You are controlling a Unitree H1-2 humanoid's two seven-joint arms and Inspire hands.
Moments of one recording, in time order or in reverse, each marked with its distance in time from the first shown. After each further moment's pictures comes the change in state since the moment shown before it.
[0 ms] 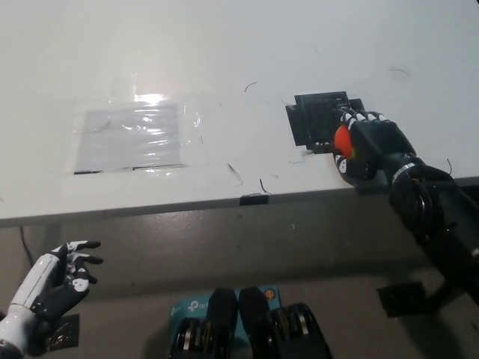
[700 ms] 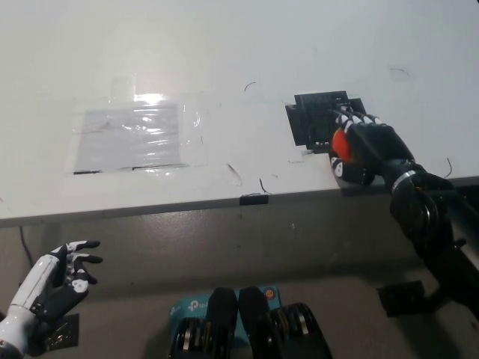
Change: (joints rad) left_arm 0.002 0.000 0.001 0.001 0.000 -0.001 -0.001; right_arm 0.085 0.001 -0.077 -0.245 -0.008 0.031 0.054
